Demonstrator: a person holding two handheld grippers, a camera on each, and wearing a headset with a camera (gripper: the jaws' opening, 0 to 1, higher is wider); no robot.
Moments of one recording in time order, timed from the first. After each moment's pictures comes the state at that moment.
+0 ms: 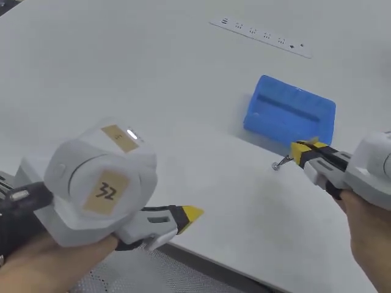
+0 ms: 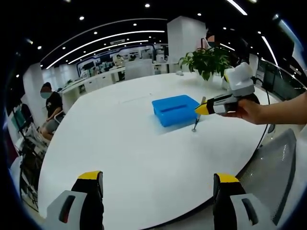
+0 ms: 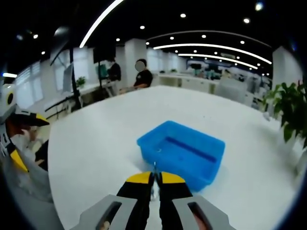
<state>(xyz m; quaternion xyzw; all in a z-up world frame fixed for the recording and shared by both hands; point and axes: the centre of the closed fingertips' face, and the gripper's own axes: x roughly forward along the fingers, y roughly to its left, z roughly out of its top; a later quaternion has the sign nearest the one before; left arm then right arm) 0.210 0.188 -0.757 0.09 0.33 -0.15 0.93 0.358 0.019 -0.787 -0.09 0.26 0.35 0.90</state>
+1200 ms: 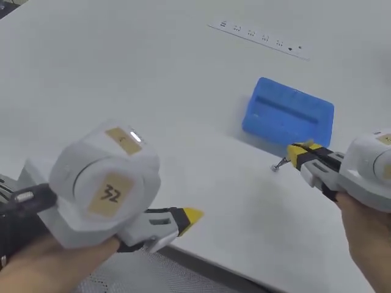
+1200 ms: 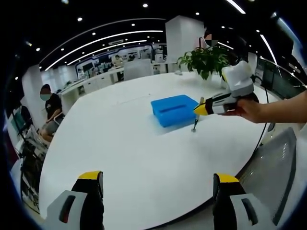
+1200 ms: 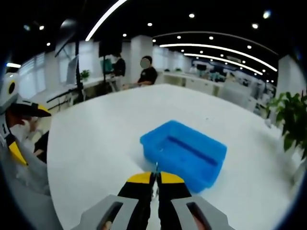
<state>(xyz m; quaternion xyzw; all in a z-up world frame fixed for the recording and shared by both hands) 0.211 0.186 -0.756 0.10 0.33 -0.15 0.93 0.359 0.021 -0.789 -0.12 0.26 0.36 0.89</state>
